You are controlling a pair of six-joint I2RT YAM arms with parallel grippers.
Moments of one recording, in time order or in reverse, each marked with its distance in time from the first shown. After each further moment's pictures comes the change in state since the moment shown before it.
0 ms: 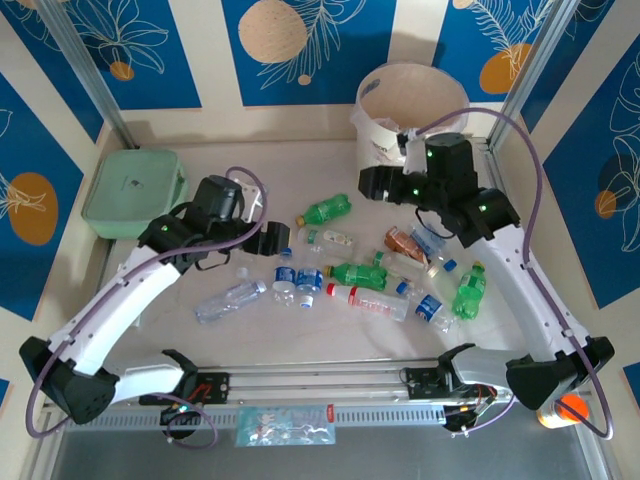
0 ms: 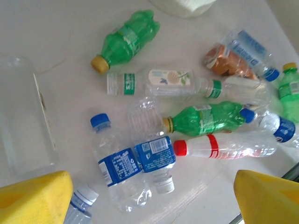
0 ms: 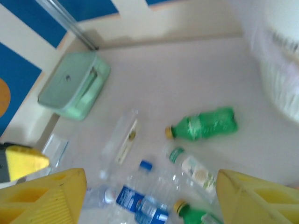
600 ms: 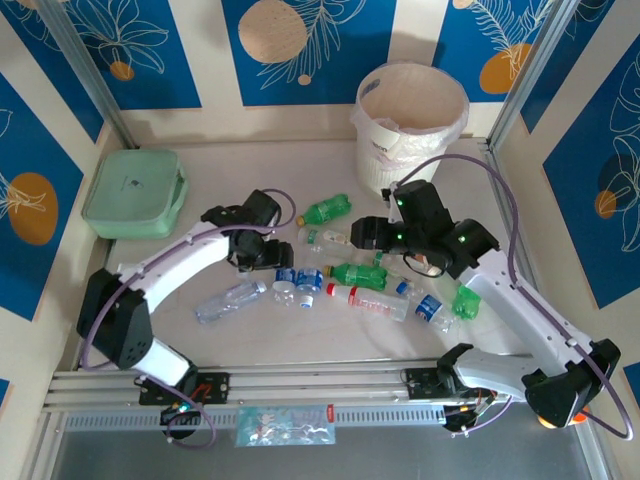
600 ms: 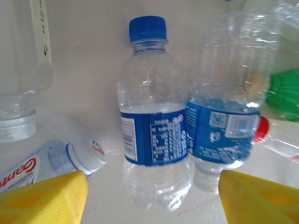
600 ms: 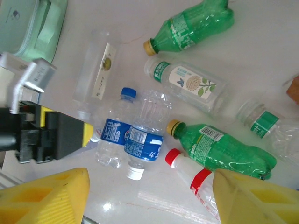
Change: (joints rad) left arm 0.002 0.343 -0.077 -0.050 -0.019 -0.267; right arm 0.171 -0.110 -0.239 -0.100 0.152 0.202
